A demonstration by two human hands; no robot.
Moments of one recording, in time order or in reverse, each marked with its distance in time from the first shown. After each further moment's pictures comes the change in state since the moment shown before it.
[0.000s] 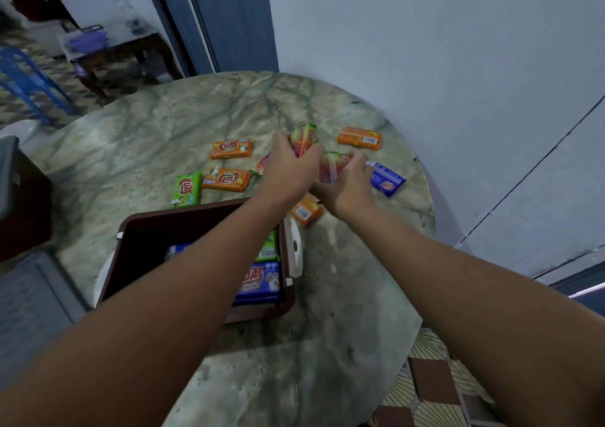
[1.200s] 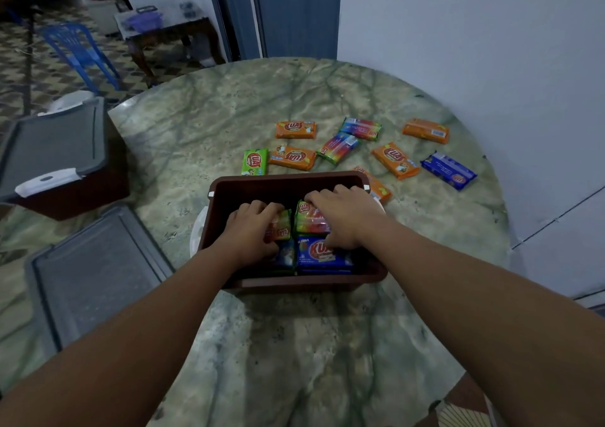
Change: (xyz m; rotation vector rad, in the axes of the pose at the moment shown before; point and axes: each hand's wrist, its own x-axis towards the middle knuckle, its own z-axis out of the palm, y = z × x) left_hand -0.053 -0.194 -0.173 0.943 -0.321 0.091; right_hand -0.070 -0.034 0.105 -1.082 -0.517 -0.766
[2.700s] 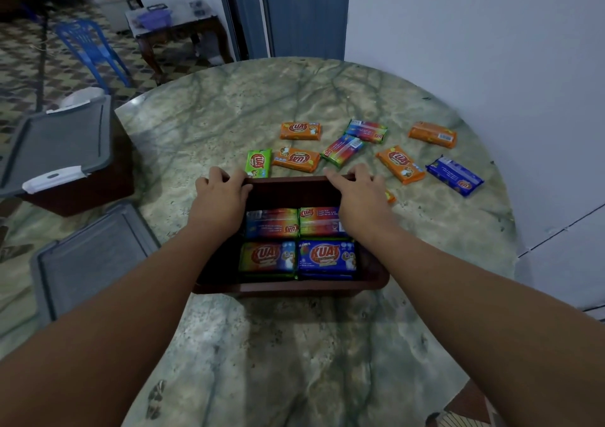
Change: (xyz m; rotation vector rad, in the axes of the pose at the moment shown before) left_hand 0.013 -0.026 -0.036 -0.027 0.338 -0.252; right_hand 0.003 0.010 0.004 0.321 0.251 0.403
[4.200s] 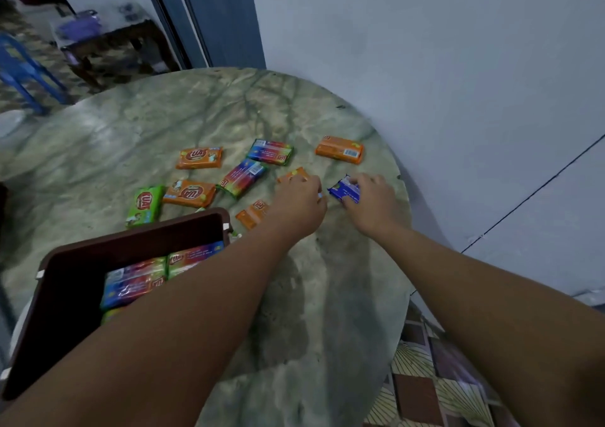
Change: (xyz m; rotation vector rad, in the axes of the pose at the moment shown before) left_hand 0.083 0.342 0.101 -0.067 -0.193 0.310; right_hand 0.058 0.257 -0.032 0.271 0.013 0.280
